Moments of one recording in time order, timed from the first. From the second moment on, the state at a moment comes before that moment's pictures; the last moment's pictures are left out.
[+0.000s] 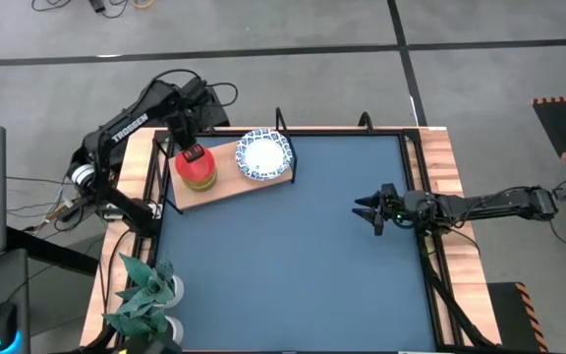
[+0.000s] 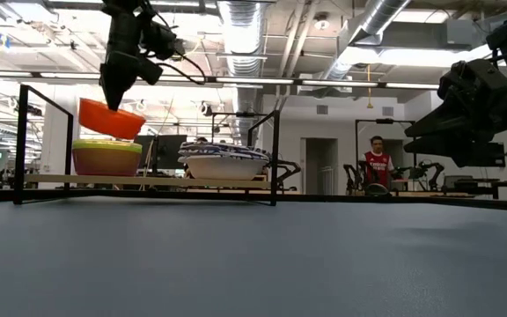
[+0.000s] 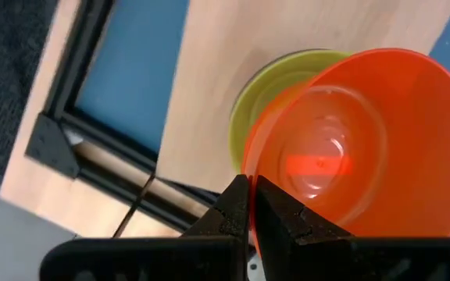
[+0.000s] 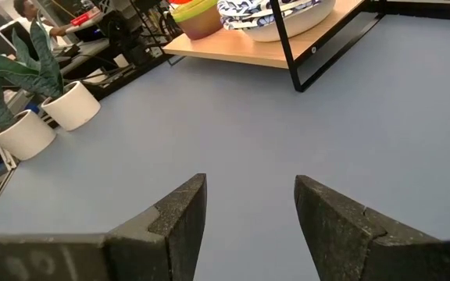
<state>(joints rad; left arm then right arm) 0.91 1.52 1.48 -1.46 -0.08 0.31 0.00 0.37 0.01 0.05 0.24 0.53</state>
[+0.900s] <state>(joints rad) 0.96 1.60 1.48 -1.43 0.00 0.45 0.00 0.37 0.01 0.05 0.24 0.52</state>
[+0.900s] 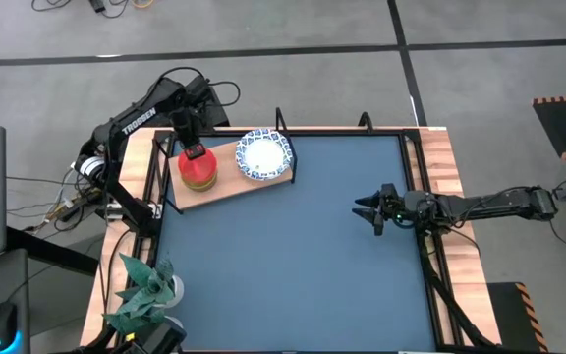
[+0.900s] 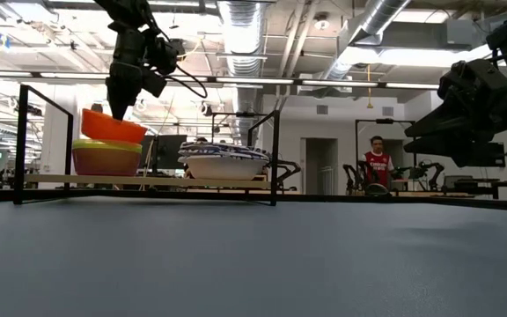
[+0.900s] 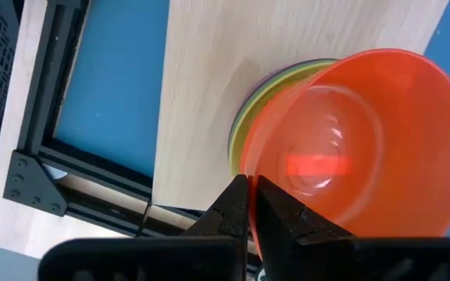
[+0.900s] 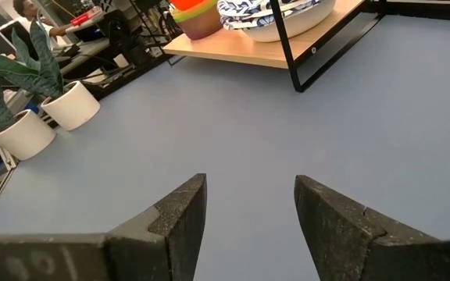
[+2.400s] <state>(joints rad) 1.21 1.51 1.25 -1.35 0.40 0.44 0.00 0.37 0.01 0.05 0.24 0.56</state>
